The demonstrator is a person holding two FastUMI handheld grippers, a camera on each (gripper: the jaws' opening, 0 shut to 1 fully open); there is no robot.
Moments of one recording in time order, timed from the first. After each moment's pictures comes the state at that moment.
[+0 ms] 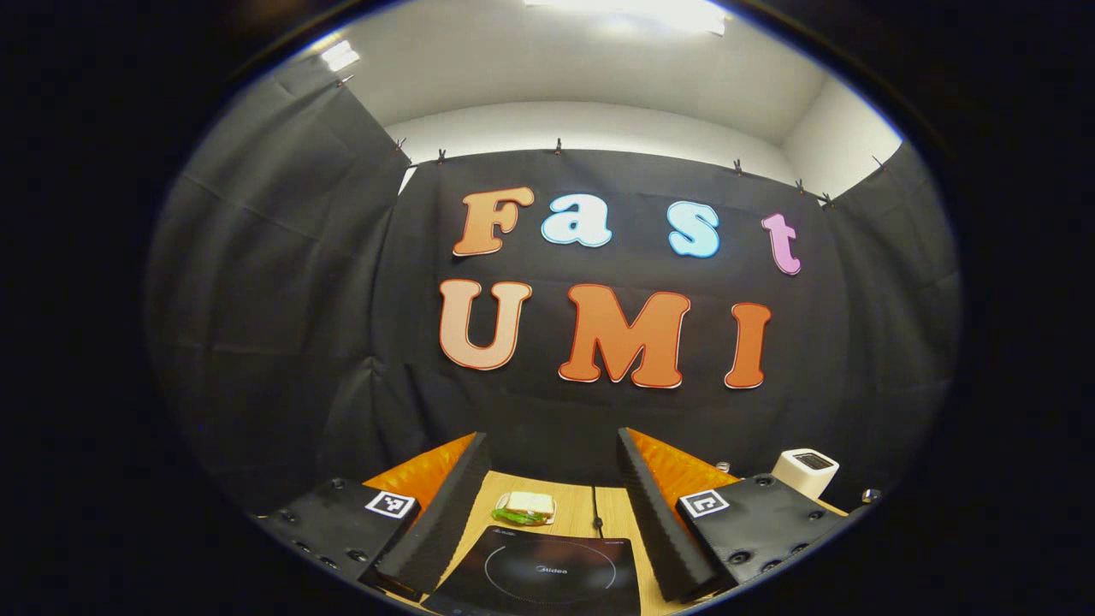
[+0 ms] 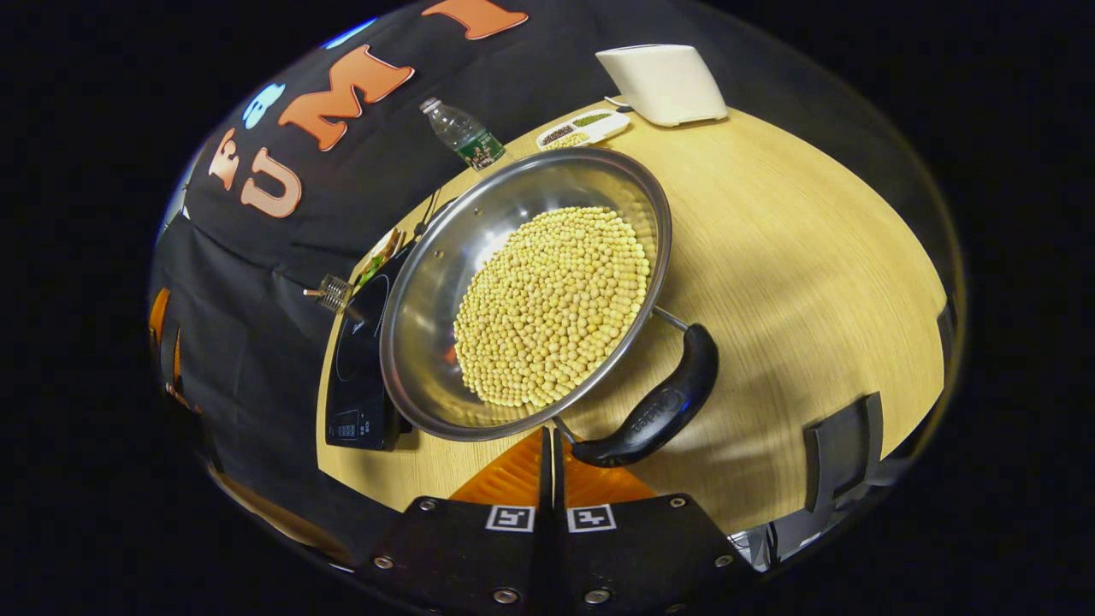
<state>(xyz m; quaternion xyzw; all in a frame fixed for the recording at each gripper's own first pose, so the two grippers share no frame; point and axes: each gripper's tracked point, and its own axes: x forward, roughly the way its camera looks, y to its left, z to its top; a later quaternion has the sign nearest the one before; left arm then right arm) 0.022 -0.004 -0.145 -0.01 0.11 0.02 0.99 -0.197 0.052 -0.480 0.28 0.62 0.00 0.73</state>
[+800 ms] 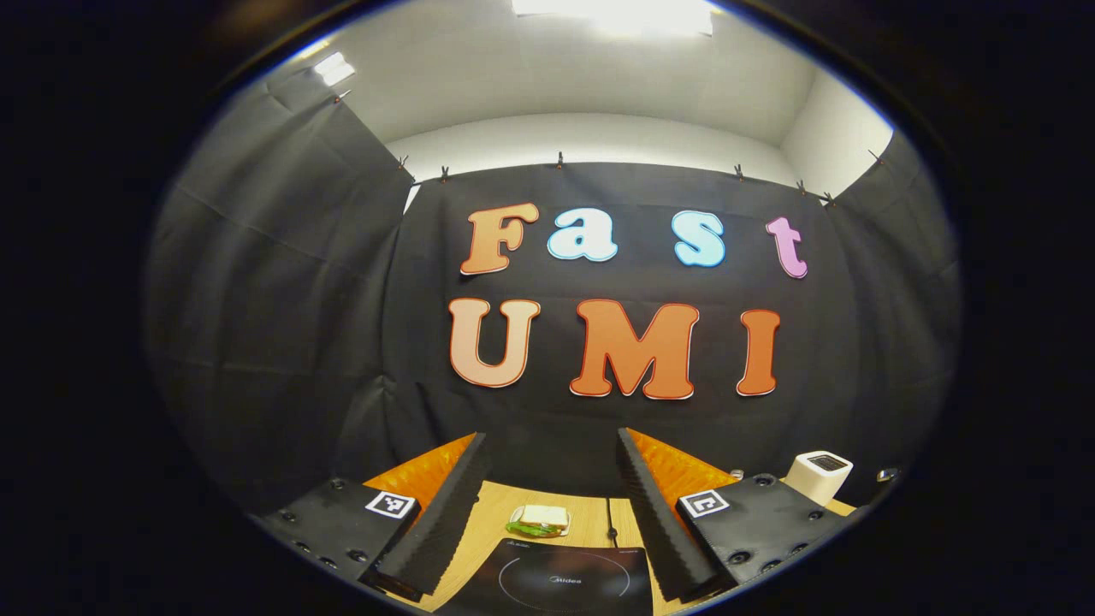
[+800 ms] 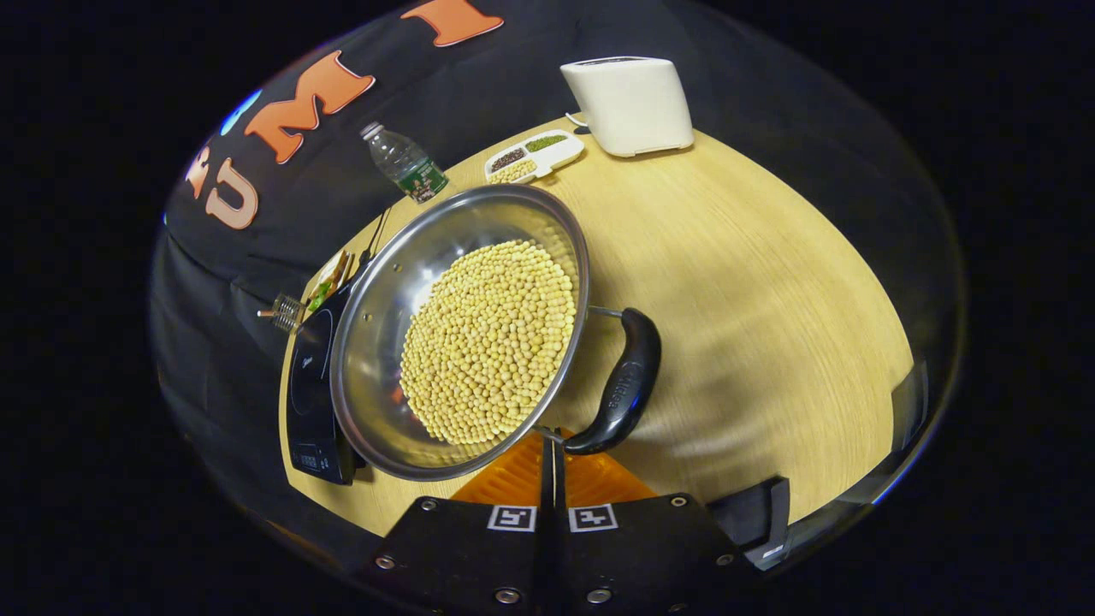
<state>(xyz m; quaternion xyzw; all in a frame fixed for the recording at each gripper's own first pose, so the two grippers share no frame) 0.026 0.003 -0.131 0.01 0.09 0.04 1.00 -0.153 -0.032 -0.490 0.24 0.62 -0.07 0.74</state>
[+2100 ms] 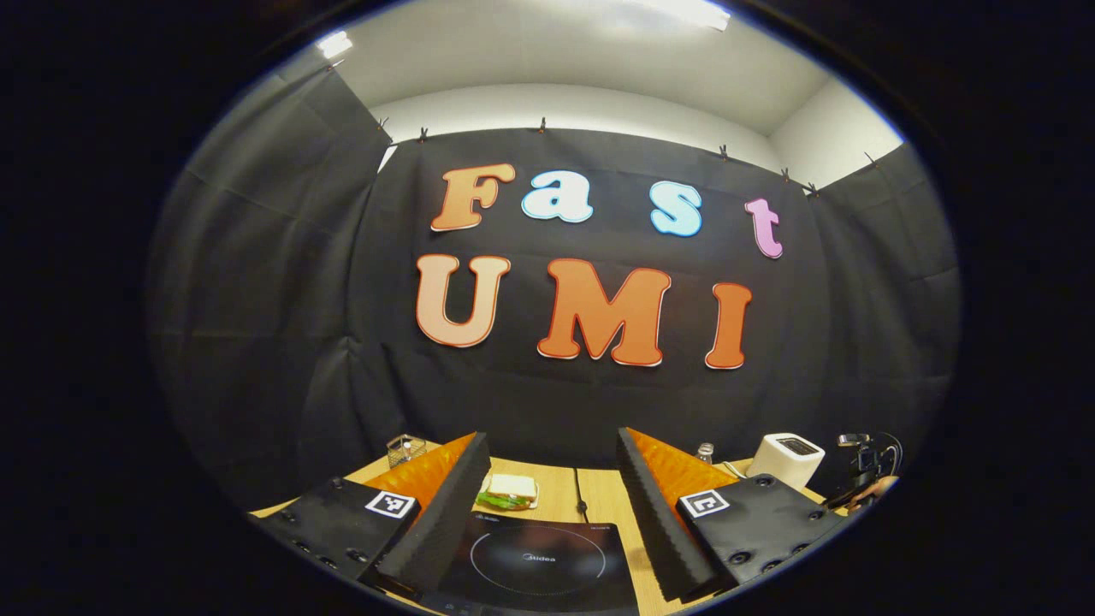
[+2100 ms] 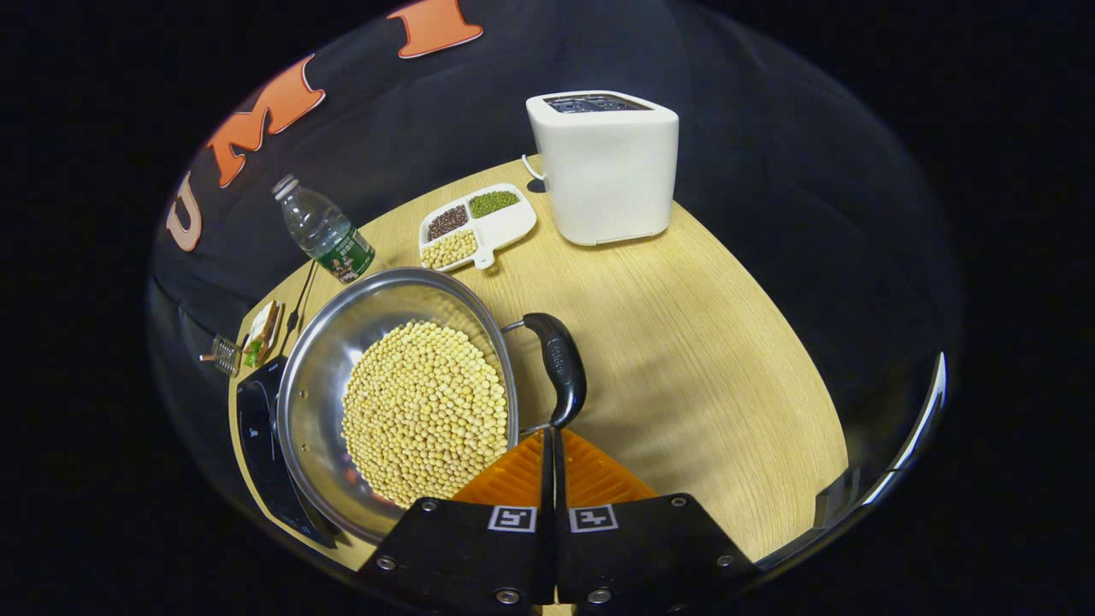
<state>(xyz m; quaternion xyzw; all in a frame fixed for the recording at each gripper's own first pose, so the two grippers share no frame) 0.020 -0.016 -0.184 -0.03 0.17 -0.02 0.99 -0.050 -0.100 -0.518 0.15 0.61 -0.15 0.76</state>
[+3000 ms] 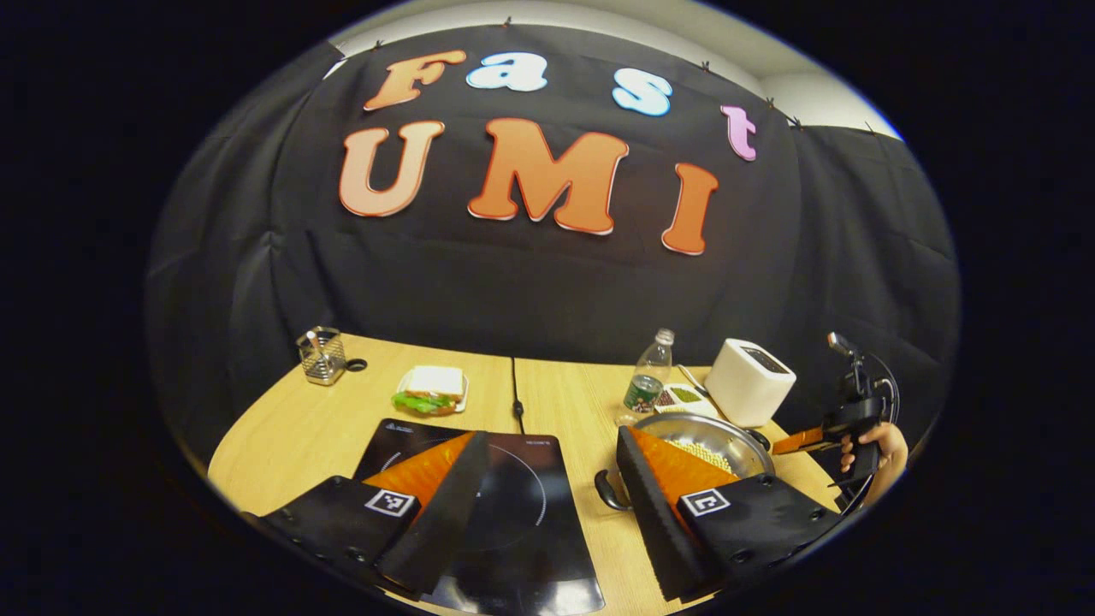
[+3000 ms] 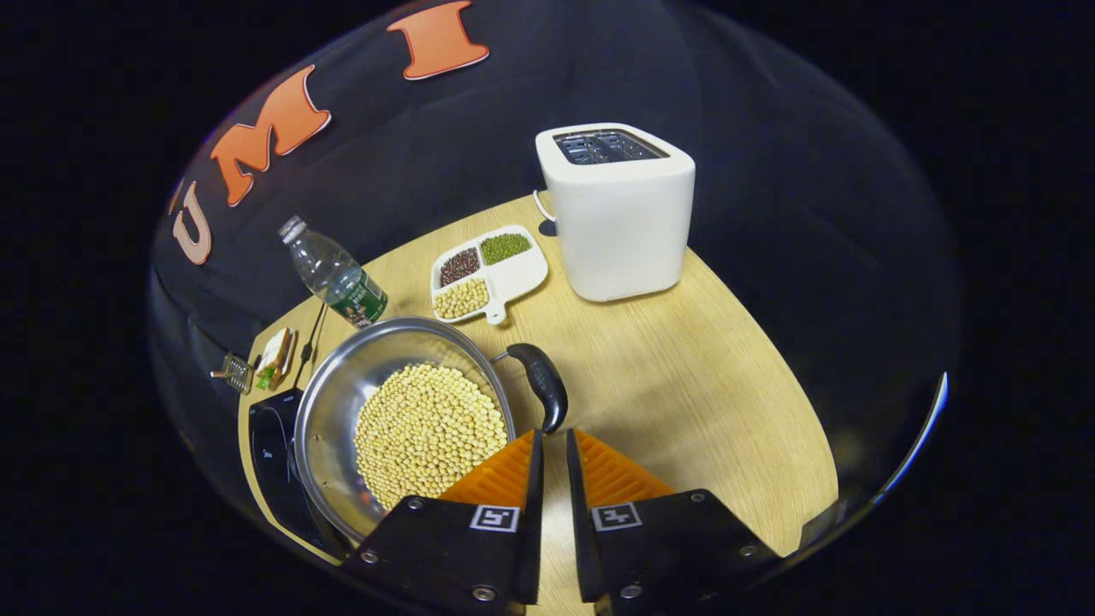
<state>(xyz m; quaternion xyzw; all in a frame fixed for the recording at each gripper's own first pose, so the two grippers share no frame) 0.014 -0.105 -0.341 -0.05 0.37 -0.12 0.92 -0.003 -0.114 -0.496 0.16 0.56 -0.13 0.80</state>
